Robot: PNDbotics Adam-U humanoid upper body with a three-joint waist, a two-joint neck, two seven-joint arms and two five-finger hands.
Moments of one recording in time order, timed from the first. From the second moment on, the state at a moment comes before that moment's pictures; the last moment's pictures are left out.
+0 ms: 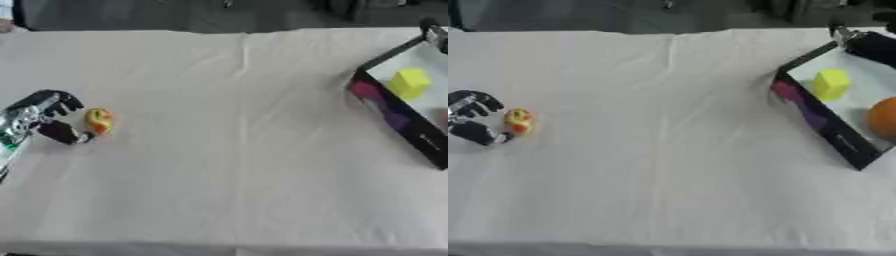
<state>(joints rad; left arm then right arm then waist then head) -0.60 0.68 -0.30 -1.18 -0.44 0.36 -0.30 -0.61 -0.65 0.06 -1.50 -0.05 0.31 -0.20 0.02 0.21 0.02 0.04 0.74</state>
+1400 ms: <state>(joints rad) -0.58 0.74 -0.25 -1.53 -0.42 0.36 -0.19 -0.61 -0.65 0.07 -1.52 -0.05 0.30 -0.20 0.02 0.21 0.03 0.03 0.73</state>
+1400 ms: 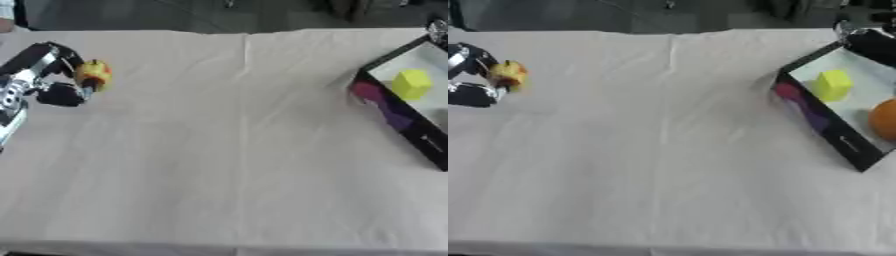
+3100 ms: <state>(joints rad) -0.59 0.38 -0.28 -1.56 -0.45 0.14 0.22 -0.87 -0.48 0.35 -1.81 0.05 0.33 0.23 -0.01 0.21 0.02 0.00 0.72</state>
